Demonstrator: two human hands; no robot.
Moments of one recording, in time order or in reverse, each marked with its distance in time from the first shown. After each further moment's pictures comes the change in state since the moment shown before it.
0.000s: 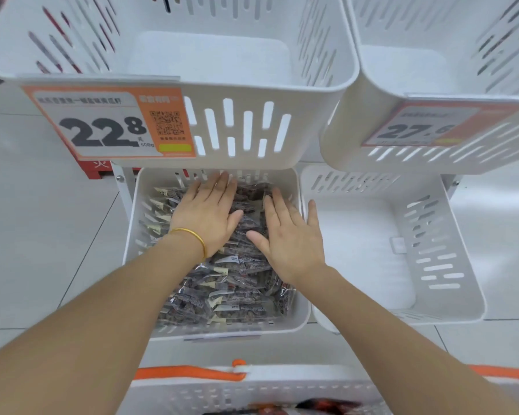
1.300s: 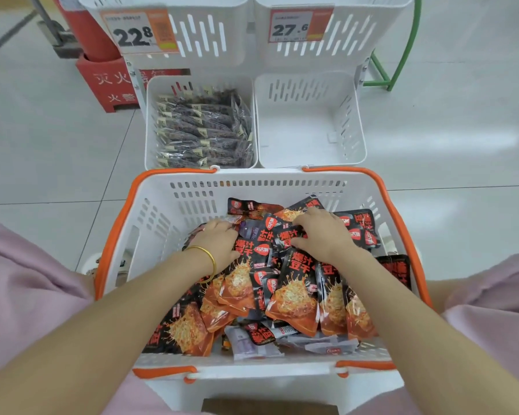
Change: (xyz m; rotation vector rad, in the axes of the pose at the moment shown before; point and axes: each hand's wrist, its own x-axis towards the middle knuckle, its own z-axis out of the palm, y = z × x) left_hand -0.301 0.154 -0.052 -0.258 -0.490 0.073; right_hand -0.322 0.045 -0.045 0.237 -0.309 0.060
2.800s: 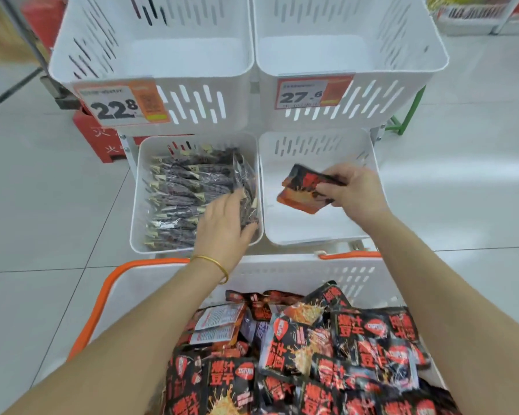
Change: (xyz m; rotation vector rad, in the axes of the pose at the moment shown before) left_hand 0.123 -0.021 -0.098 -0.348 0.655 -0.046; right_hand 0.160 0.050 -0.113 0.943 0.468 0.060
